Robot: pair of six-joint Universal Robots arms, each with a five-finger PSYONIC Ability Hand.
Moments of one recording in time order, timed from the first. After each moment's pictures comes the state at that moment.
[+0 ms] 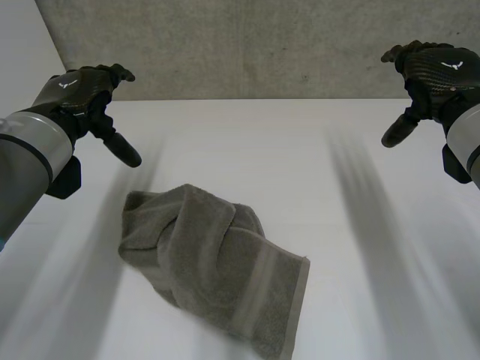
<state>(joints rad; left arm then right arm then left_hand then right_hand) 4.35 -1.71 -1.36 2.96 -1.62 3.11 1.86 -1.46 1.41 0.06 1.54 3.01 0.27 0.26 0.25 0.27 0.22 0.23 0.25 0.24 0.25 0.05</state>
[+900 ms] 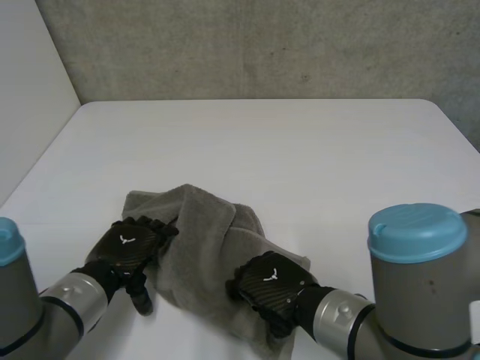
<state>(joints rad) 4.39 -1.71 -2.08 3.31 -1.38 3.44 2.23 -1.22 1.75 0.09 1.19 2.75 0.27 0.26 0.25 0.27 0.23 0.59 0.59 0.59 0.59 0.42</state>
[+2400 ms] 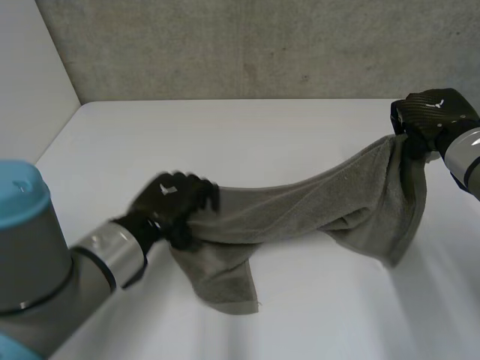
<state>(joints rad) 4.22 -1.75 -1.79 3.24 -1.31 3.23 1.73 -1.30 1.41 0.05 1.38 2.71 0.76 0.77 0.76 0.77 0.76 1.33 1.30 1.33 1.34 1.16</state>
